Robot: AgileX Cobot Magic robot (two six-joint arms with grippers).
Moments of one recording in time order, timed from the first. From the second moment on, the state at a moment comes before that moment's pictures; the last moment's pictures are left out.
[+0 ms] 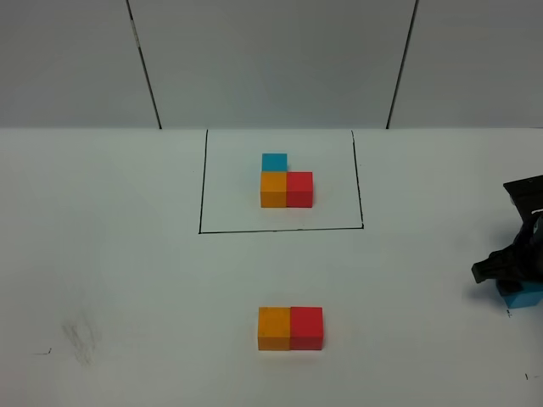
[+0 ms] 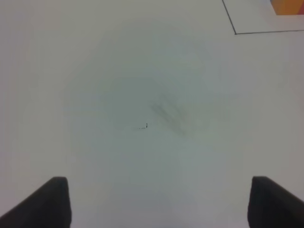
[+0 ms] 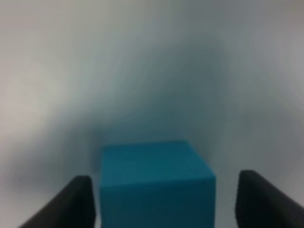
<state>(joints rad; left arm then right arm) -0.04 -0.01 -0.51 0.00 1.08 0.00 0.04 1.91 -1.05 -0.25 0.57 0.11</state>
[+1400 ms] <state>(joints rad) -0.04 -0.01 -0.51 0.00 1.08 0.00 0.65 2.06 -1.81 -0.15 1.19 0.70</state>
